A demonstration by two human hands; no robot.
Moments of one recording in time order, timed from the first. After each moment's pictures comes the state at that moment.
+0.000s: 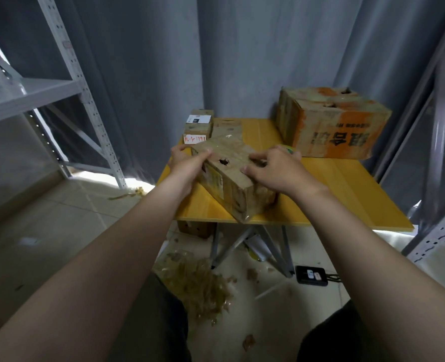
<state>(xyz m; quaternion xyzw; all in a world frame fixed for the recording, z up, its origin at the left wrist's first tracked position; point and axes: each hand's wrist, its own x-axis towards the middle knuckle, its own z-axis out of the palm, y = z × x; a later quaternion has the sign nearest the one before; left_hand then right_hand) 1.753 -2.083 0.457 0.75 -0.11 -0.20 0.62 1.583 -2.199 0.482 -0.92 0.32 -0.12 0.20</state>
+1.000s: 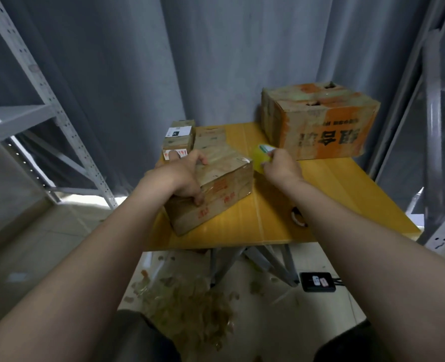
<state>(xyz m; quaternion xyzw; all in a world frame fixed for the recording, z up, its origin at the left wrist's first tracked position) 1.754 -2.121 0.505 0.91 -0.39 -0.13 0.00 1.621 -2.314 0.428 -0.79 0.48 -0.22 0.31</state>
